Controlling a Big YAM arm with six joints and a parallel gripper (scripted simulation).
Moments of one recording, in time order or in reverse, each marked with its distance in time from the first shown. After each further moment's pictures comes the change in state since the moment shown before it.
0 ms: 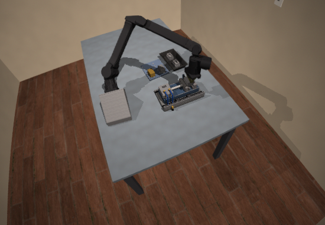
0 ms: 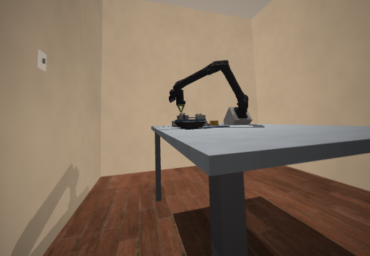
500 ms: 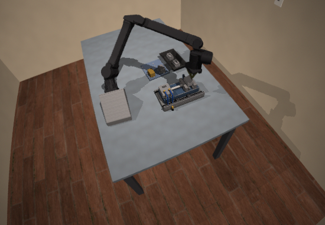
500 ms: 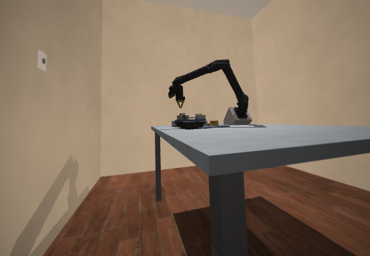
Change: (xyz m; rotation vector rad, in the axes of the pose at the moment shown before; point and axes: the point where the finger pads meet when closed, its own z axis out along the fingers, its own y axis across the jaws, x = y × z) arm -0.003 0.004 -0.038 0.002 -0.001 -0.011
